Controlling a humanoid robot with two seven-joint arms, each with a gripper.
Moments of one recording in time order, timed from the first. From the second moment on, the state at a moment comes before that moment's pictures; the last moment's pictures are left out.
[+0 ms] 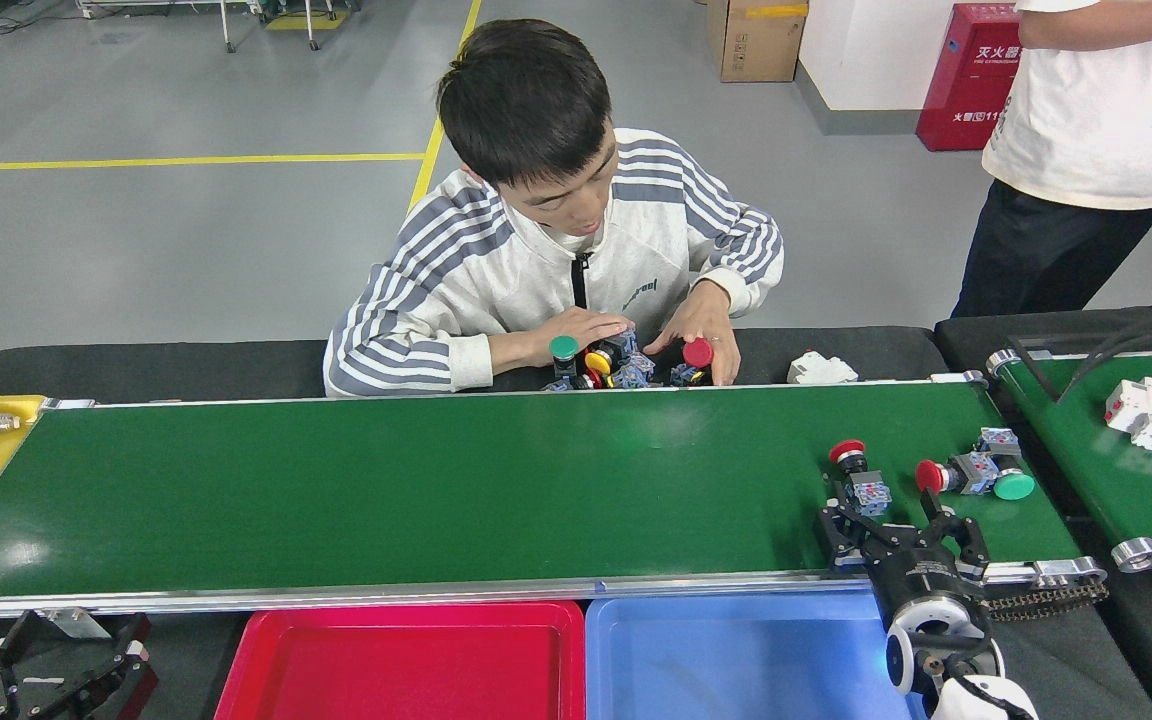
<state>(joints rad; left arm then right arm) 0.26 0.25 0.43 -1.61 -1.35 -0.39 -0.05 -0.22 0.01 0.00 -1.27 1.41 0.07 0.18</state>
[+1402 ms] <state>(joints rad) 0.22 0.23 0.49 -1.58 -1.31 -0.38 -0.10 -0.22 0.03 0.40 -1.38 1.40 -0.71 0.07</state>
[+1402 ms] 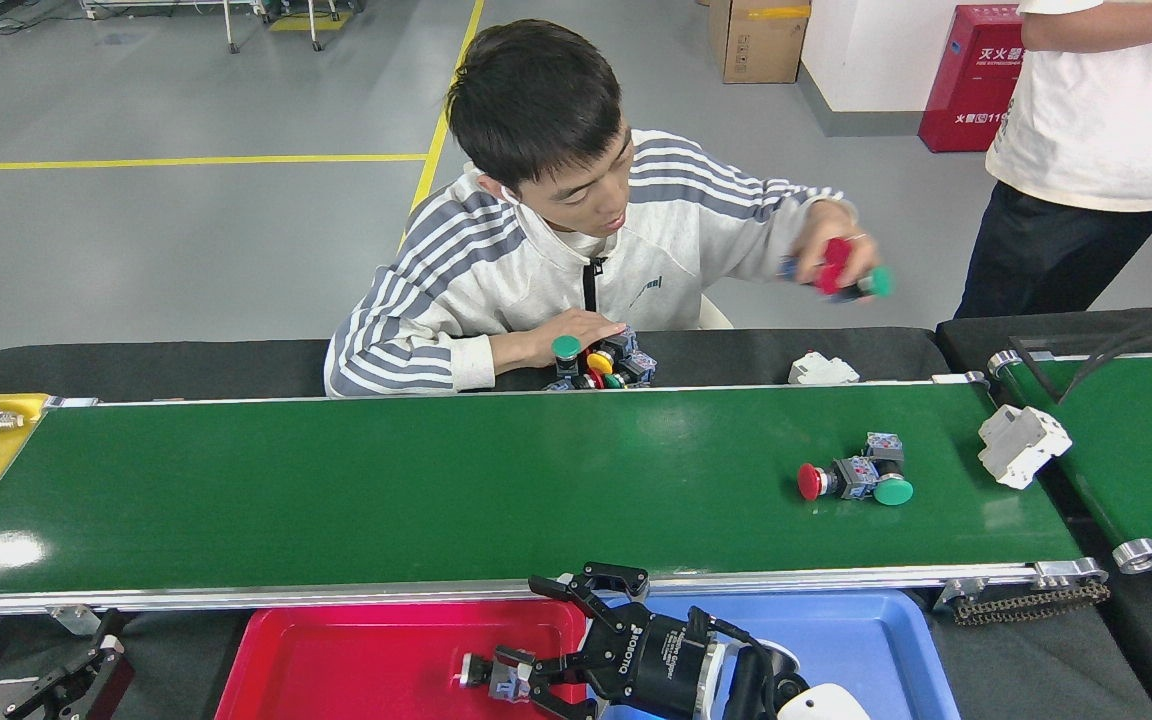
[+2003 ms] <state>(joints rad) 0.22 0.23 0.49 -1.58 -1.31 -0.38 -0.10 0.17 -0.01 -0.06 -1.58 1.40 -0.17 -0.12</state>
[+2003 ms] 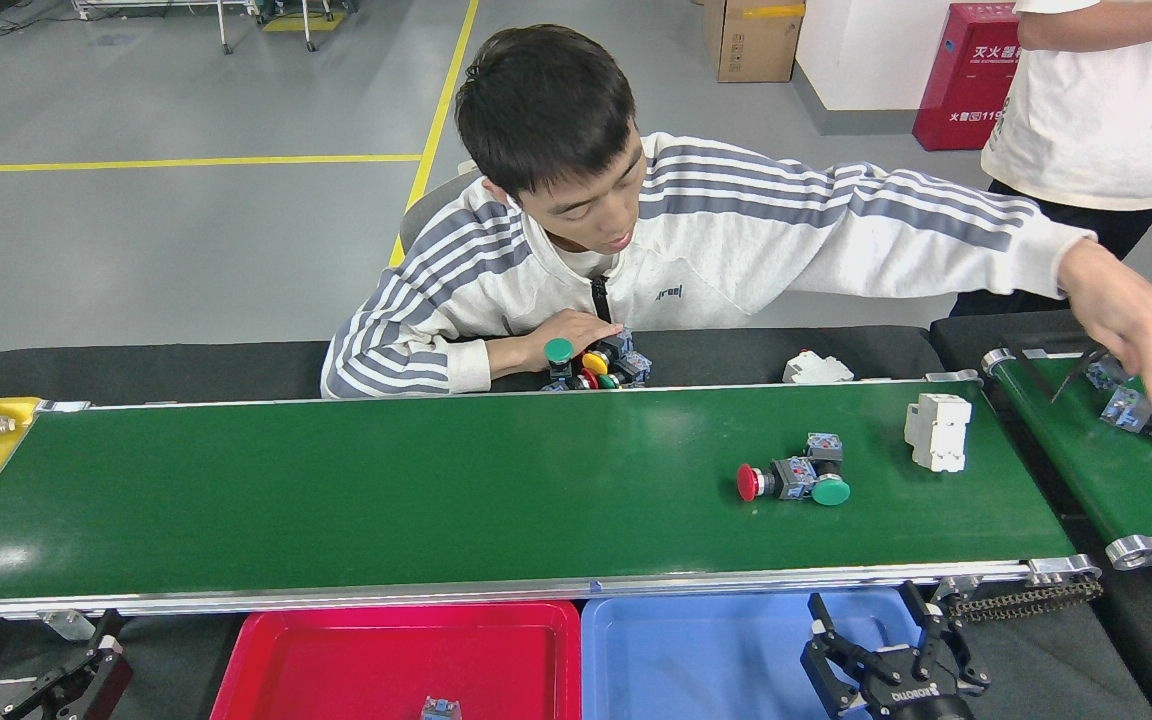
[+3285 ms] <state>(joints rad) 0.22 0.23 0.49 -1.57 -1.31 -0.38 -0.10 -0.40 0.11 0.31 -1.06 1.41 0.02 0.06</state>
